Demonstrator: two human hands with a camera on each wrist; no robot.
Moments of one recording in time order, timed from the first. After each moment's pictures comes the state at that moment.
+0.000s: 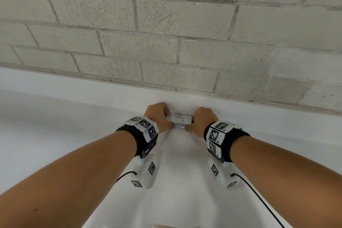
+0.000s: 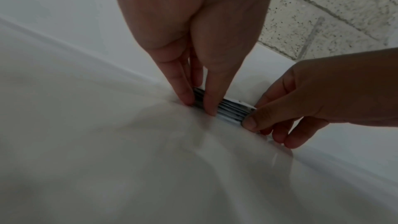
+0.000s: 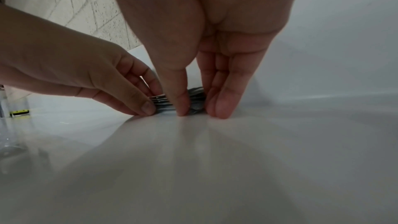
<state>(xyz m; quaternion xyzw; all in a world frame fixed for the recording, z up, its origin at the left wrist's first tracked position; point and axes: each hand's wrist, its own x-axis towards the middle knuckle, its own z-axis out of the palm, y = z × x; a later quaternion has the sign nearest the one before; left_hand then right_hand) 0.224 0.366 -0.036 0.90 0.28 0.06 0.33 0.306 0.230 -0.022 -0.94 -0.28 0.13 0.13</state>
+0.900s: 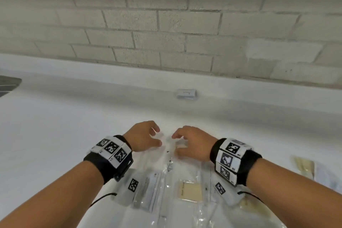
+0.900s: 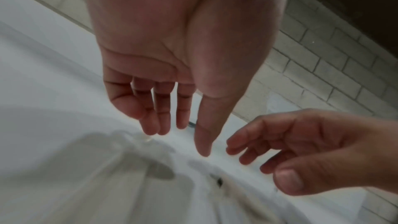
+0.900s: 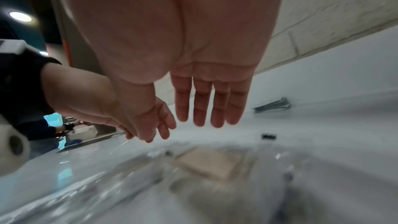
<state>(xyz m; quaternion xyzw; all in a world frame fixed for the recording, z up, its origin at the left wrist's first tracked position) -0.013 0.286 0.006 0.90 0.28 -0.06 0.32 0.097 0.117 0.013 -0.82 -0.50 0.24 0.14</state>
